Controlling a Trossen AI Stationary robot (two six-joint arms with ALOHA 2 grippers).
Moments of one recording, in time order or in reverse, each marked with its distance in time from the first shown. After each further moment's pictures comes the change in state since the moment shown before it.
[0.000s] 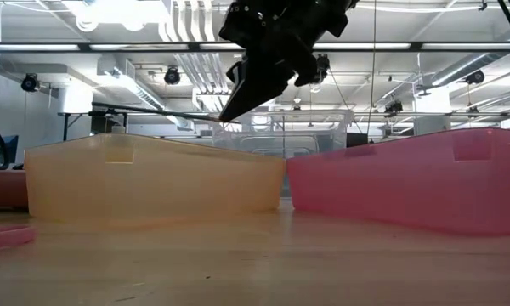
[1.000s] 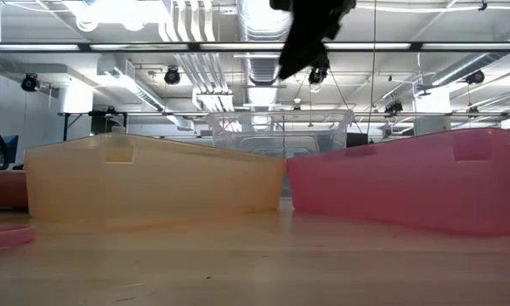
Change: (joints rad) left arm 0.000 0.000 0.000 -0.015 -0.054 0.044; right arm 0.045 -0.270 0.001 -0.367 0.113 0.541
